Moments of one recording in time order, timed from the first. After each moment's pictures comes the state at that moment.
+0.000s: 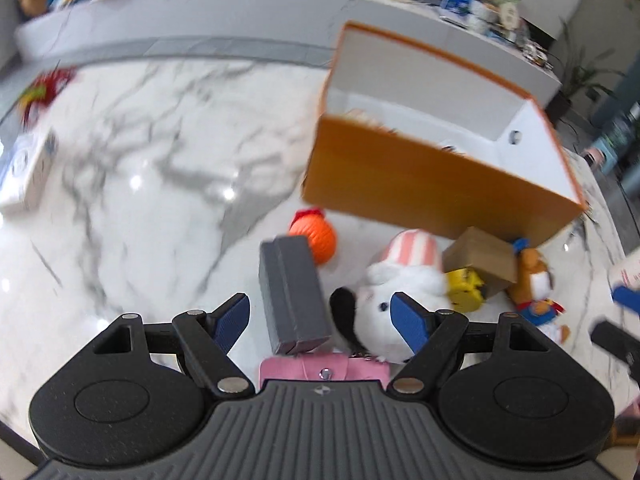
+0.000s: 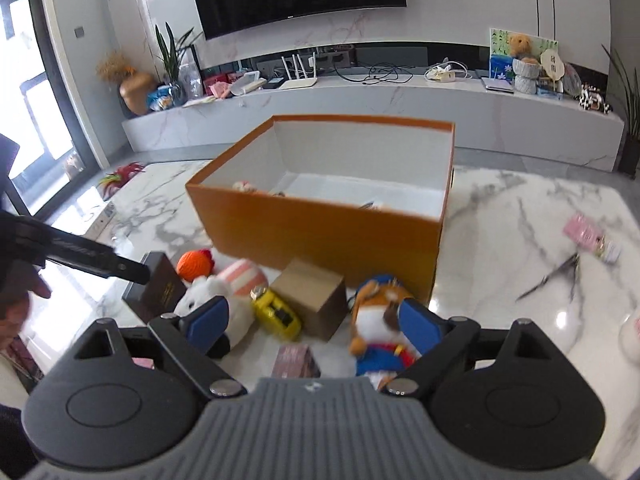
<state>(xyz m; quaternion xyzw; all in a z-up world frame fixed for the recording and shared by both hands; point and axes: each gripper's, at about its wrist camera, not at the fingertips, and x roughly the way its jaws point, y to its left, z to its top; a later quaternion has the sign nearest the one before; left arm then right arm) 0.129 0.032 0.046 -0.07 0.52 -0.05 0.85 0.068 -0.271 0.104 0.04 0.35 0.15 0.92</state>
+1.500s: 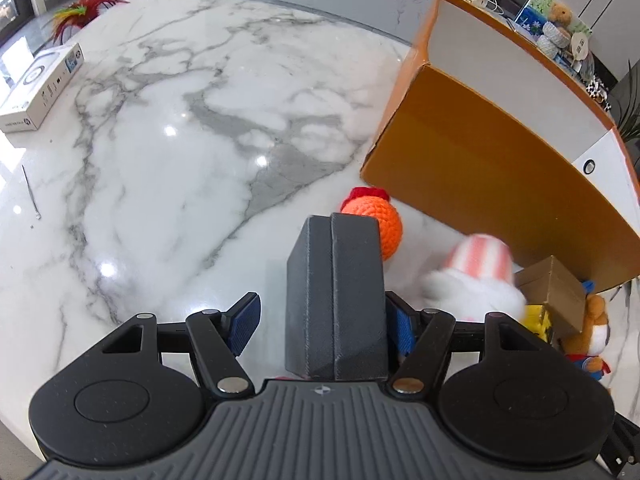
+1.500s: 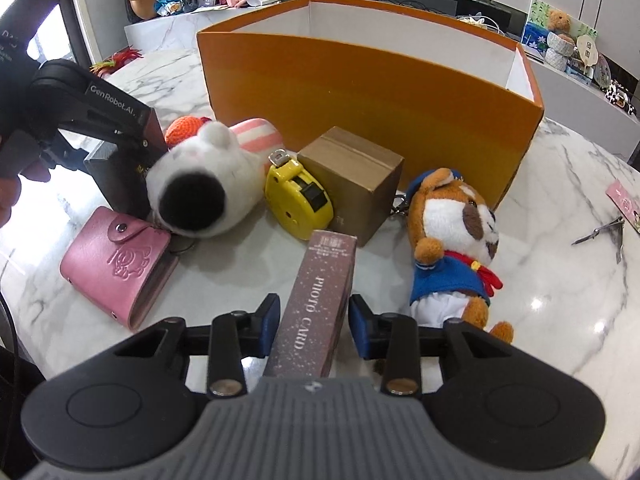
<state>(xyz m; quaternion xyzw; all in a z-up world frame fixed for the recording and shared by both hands) 0.141 0.050 -0.012 -0.13 0.54 0.03 0.83 0.079 -0.212 0.019 -0.06 0.44 0.15 0.89</state>
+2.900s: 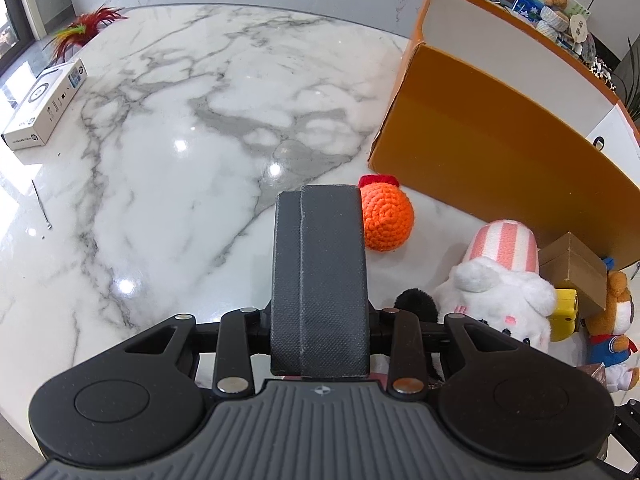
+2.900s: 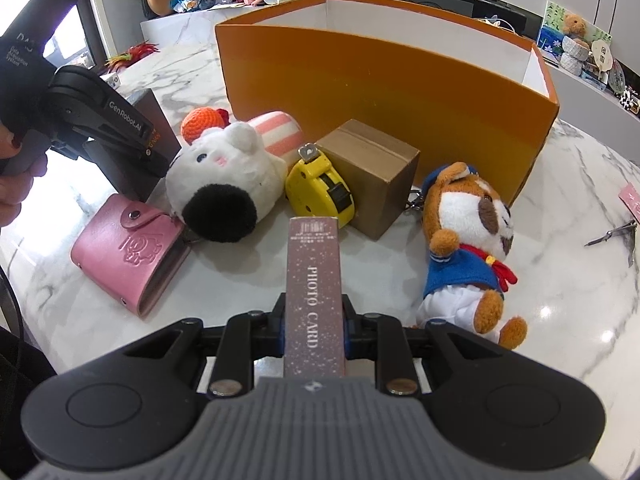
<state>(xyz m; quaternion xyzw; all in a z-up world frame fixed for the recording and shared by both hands) 0.135 0.044 -0.017 -0.09 0.54 0.03 0.84 0.072 -0.212 0.016 -0.07 0.43 0.17 0.88</state>
